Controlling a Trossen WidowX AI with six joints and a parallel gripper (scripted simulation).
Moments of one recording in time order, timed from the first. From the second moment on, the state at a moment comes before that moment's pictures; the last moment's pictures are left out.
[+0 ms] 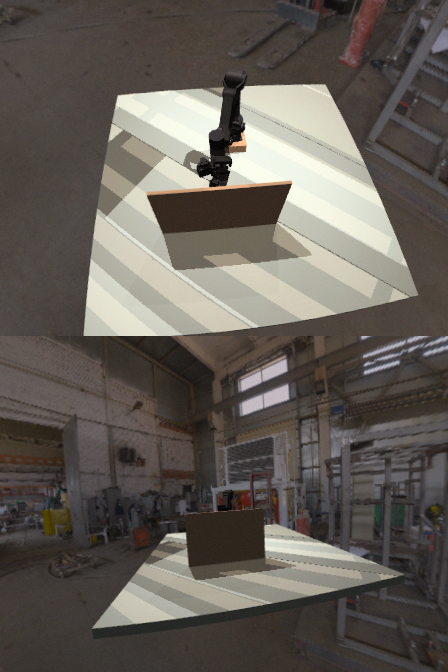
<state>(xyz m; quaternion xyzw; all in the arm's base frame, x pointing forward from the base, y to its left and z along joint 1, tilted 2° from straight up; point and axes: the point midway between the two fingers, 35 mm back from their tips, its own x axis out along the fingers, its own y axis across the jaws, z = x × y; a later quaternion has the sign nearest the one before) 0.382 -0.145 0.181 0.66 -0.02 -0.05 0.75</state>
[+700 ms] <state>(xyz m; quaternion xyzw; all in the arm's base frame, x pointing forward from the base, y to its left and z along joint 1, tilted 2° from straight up) 0.381 -0.150 0.181 0.66 -0.02 -0.05 0.75</state>
